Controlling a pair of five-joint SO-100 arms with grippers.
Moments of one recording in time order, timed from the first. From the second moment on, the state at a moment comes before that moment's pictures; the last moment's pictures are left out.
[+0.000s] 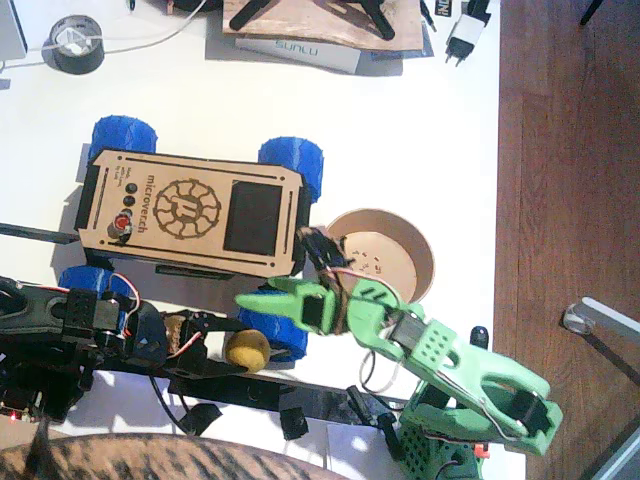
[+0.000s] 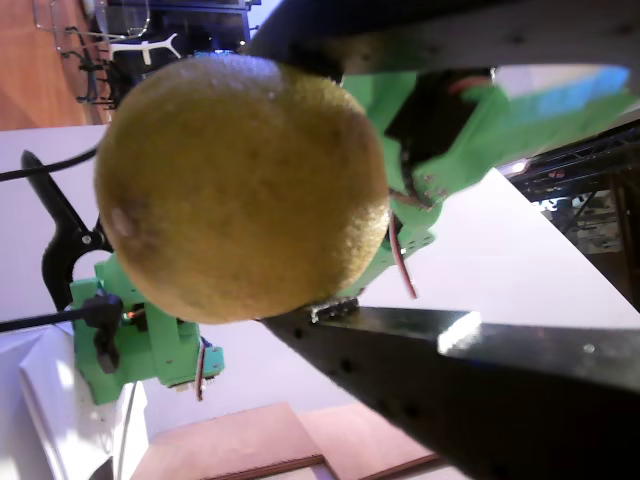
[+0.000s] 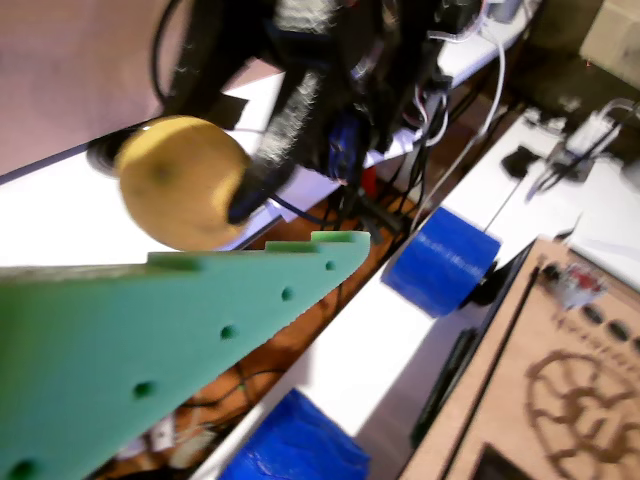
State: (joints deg) arm 0 81.4 138.0 150.2 12.5 -91.5; arm 1 -56.0 137.8 132.3 27.5 -43.6
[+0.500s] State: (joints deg) arm 0 81.4 138.0 150.2 12.5 -91.5; arm 1 -58.7 130.8 129.0 27.2 -34.8
